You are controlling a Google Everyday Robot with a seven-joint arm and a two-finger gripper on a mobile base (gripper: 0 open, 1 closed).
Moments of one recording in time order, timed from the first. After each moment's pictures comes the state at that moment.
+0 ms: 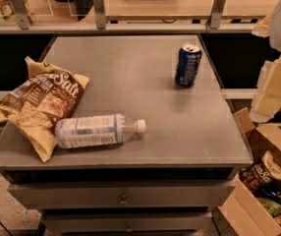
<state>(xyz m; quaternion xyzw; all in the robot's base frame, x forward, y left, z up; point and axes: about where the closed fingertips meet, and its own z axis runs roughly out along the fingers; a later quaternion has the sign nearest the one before) 0.449 -0.211 0.994 -0.60 0.78 -0.07 0.16</state>
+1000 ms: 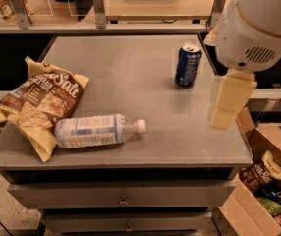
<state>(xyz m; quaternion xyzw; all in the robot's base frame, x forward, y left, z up) 0.439 -0.134 0.980 -0.65 0.74 -0.05 0.16</state>
